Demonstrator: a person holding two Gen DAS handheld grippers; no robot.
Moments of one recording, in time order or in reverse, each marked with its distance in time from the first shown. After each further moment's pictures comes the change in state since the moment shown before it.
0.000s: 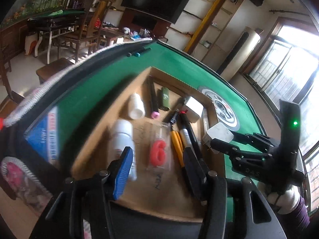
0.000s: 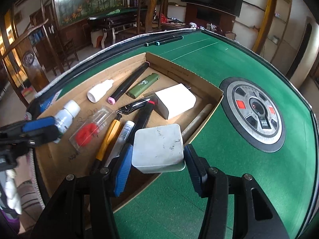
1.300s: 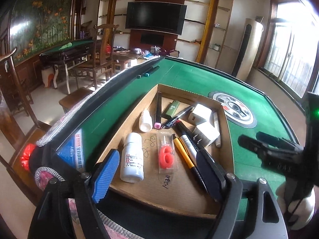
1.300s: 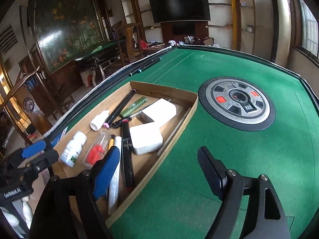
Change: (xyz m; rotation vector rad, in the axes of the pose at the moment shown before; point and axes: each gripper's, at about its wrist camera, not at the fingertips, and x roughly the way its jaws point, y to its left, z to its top) left arm -0.019 -0.050 -0.013 0.165 -0.113 0.231; right arm -0.040 -0.027 -0.036 0.269 -0.201 0.041
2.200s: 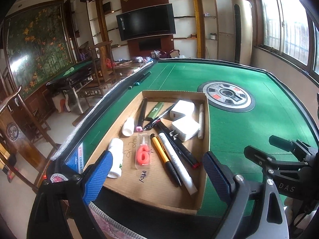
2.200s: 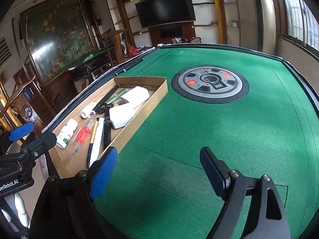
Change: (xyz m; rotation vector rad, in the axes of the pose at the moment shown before) left arm -0.020 -0.092 -0.013 0.207 -0.028 0.155; right arm -0.044 -0.051 -0.053 0.099 -0.040 -0.020
